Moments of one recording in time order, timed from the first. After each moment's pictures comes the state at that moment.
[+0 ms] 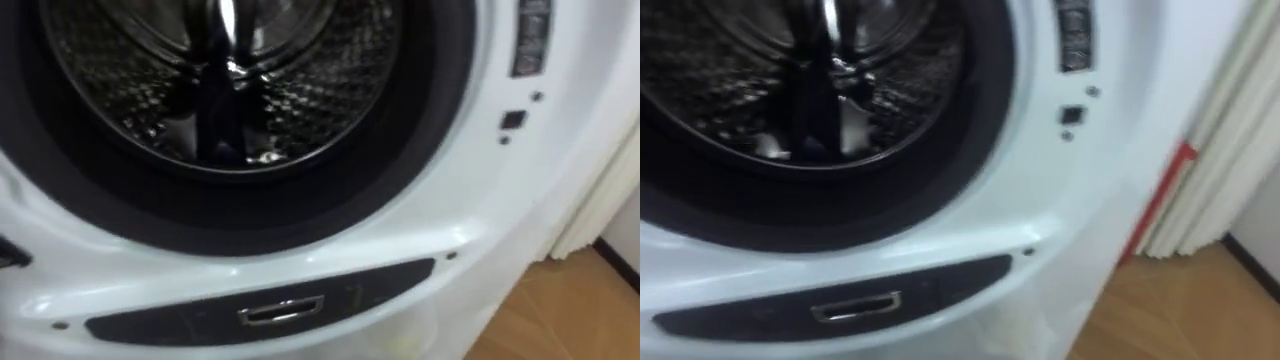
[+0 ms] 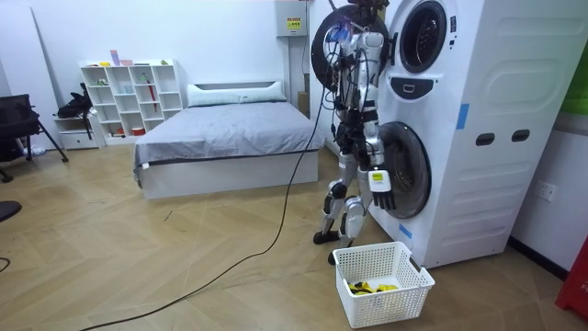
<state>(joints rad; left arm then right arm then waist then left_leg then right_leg) 0.22 0.18 0.04 1.09 0.10 0.02 0.32 0.09 -0.19 -0.17 1.27 0.46 0.01 0.04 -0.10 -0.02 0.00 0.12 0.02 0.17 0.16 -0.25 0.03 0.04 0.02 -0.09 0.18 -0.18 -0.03</state>
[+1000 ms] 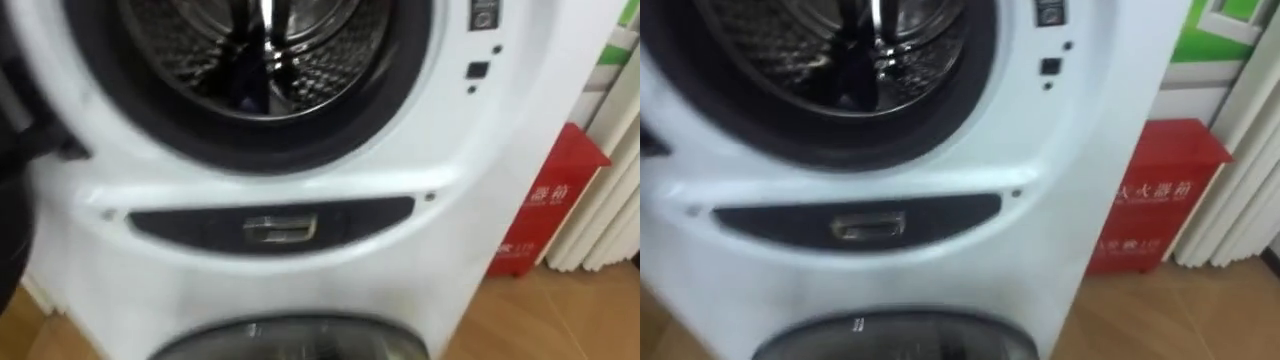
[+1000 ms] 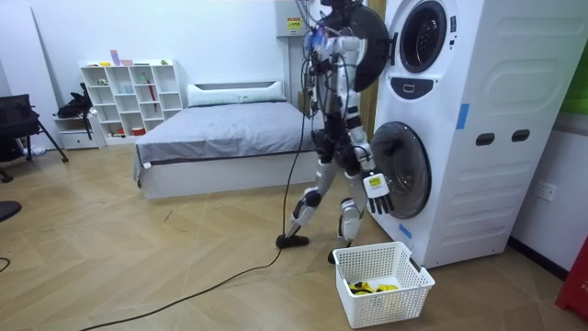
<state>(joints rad) 0.02 0.15 0.00 1.06 0.17 0.00 0.16 0.08 -0.22 -0.08 1.20 0.22 -0.04 0.03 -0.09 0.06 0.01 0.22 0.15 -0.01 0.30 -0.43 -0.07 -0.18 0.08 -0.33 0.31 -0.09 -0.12</state>
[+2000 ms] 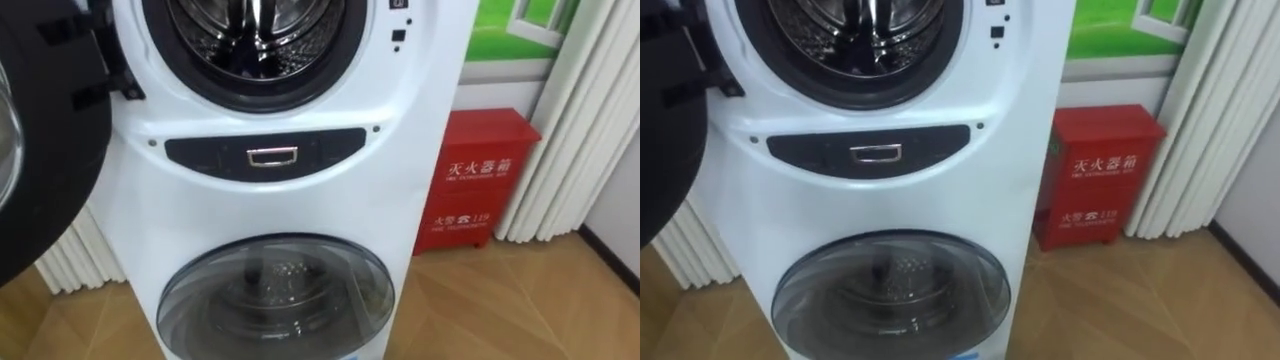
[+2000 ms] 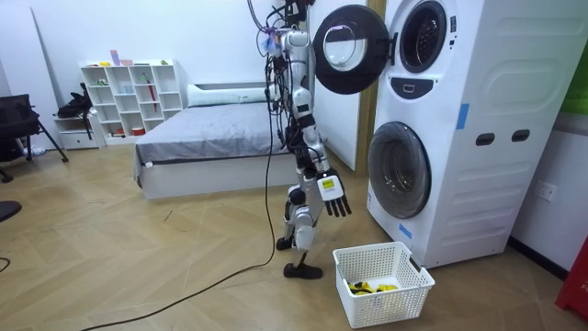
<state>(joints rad) 0.09 0.17 0.21 1.02 -0.16 -0.05 0.31 0.10 -0.22 -0.05 1.21 0.23 -0.03 0.03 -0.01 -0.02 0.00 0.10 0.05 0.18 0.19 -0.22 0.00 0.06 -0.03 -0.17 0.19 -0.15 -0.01</state>
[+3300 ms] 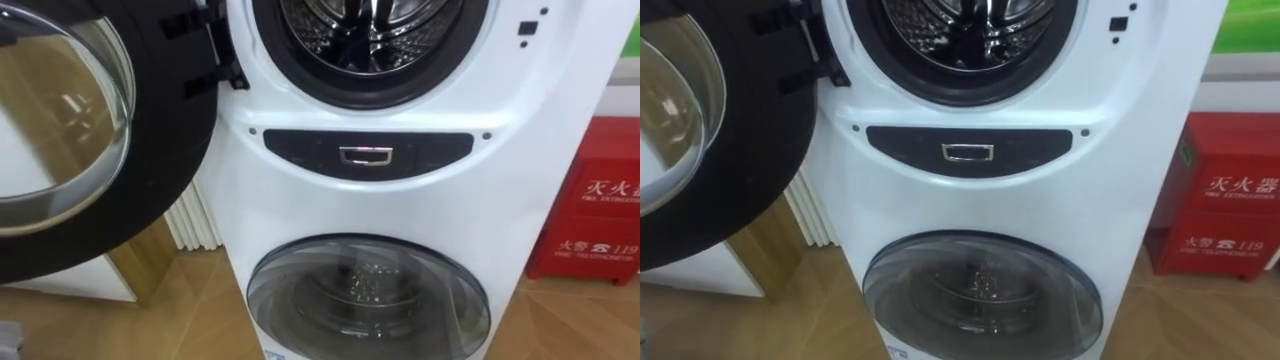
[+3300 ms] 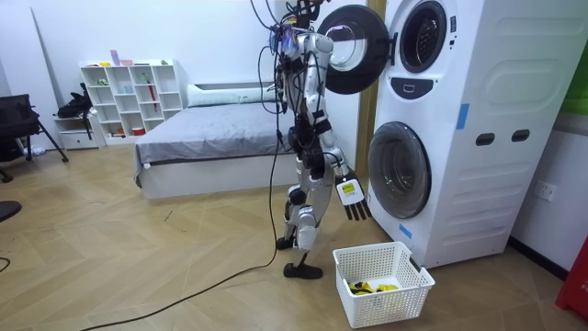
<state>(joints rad) 0.10 0.54 0.82 0.43 -0.74 -0.07 0.61 0.29 -0.24 -0.37 0.97 0.19 0.00 0.02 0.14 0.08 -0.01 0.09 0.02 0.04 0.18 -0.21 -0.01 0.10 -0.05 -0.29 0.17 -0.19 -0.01</state>
